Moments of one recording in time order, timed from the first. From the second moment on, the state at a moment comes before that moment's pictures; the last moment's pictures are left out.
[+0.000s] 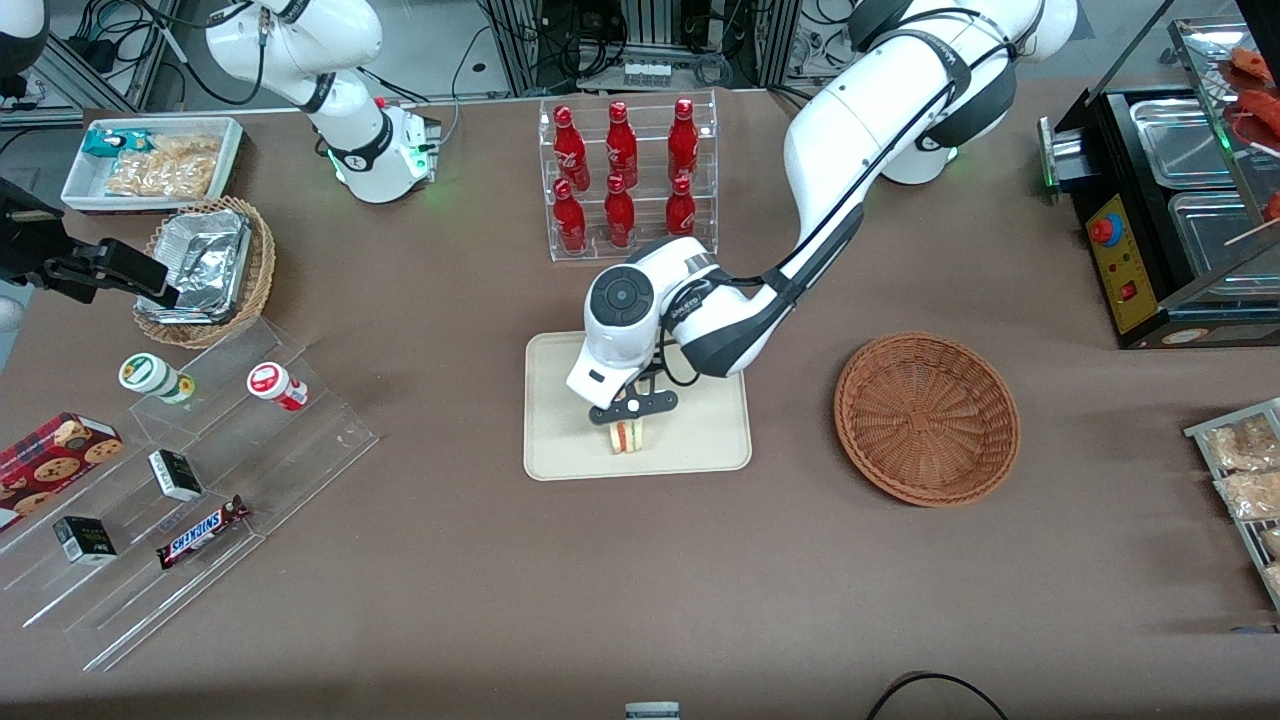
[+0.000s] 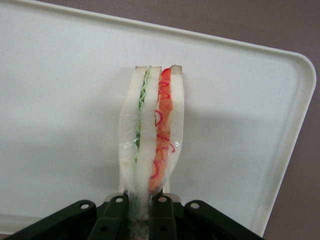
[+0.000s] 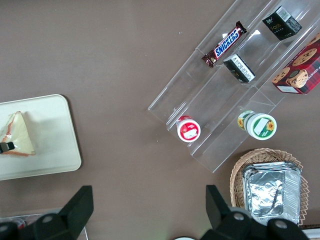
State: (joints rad) arm -0.49 0.90 -0.49 -1.26 0.32 2.08 -1.17
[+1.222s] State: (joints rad) arm -0.48 0.79 -0.49 -1.25 0.30 2.03 -1.17
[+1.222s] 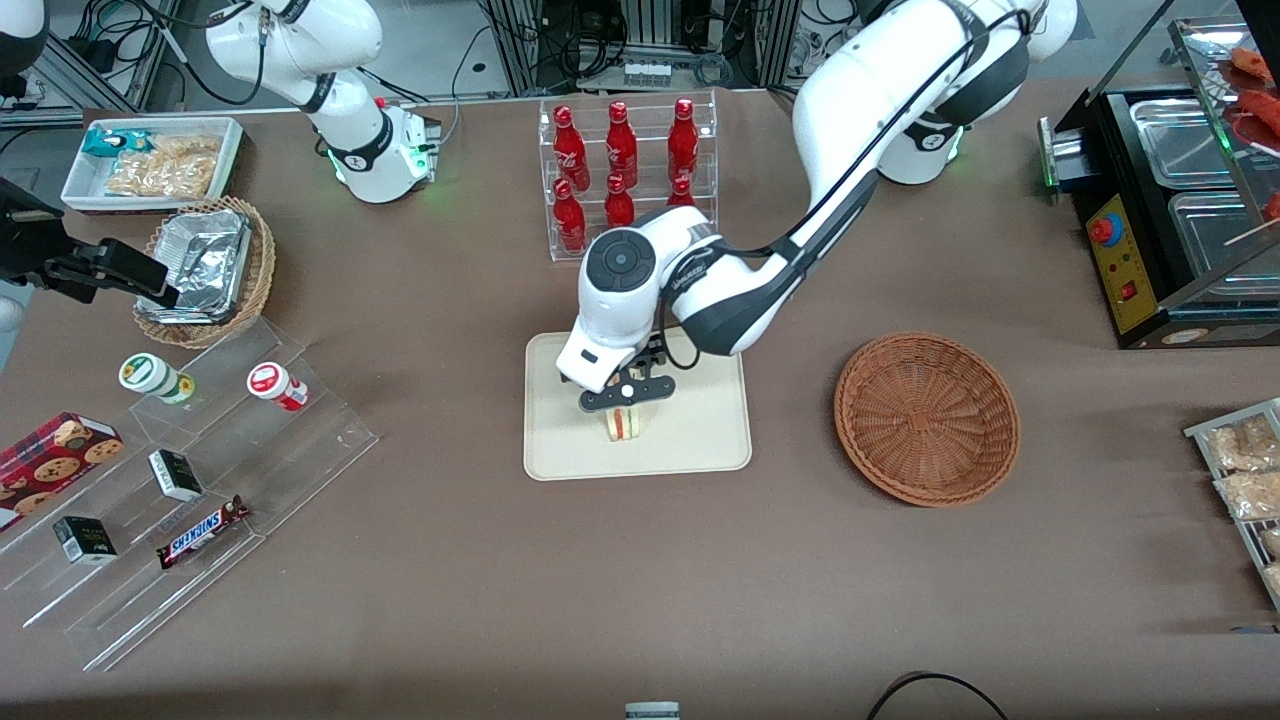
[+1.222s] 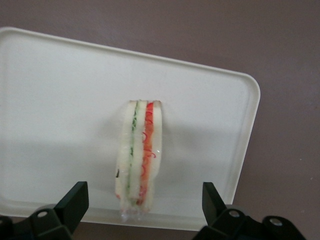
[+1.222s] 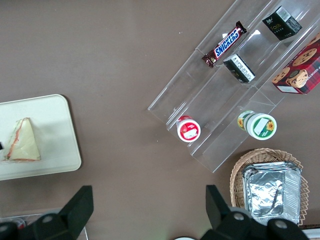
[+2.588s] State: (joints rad) arm 0.05 0.33 -0.47 -1.57 0.15 1.72 -0.48
